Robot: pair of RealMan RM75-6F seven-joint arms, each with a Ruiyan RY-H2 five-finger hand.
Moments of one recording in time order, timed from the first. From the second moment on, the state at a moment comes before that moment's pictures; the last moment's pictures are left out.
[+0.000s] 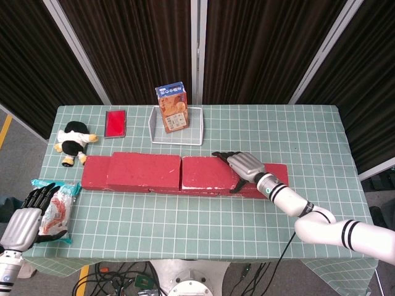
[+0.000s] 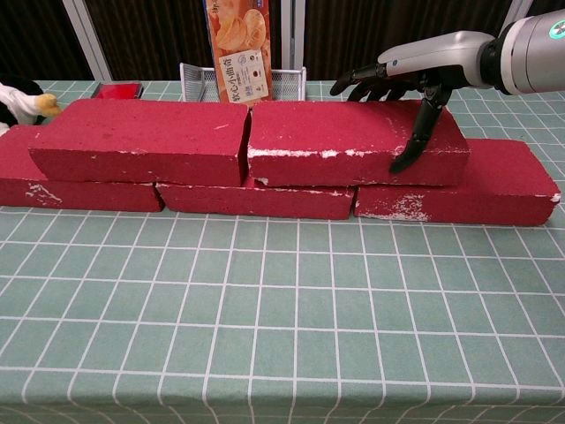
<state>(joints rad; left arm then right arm) -0.10 -1.07 0.05 -1.68 1.54 1.41 -0.13 0.98 -1.24 0.18 -1.58 -1.03 0.52 0.00</state>
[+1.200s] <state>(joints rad) -0.09 -1.08 0.05 -1.66 1.54 1.39 -0.17 1.03 -1.27 0.15 -1.58 -0.94 0.56 -0.04</state>
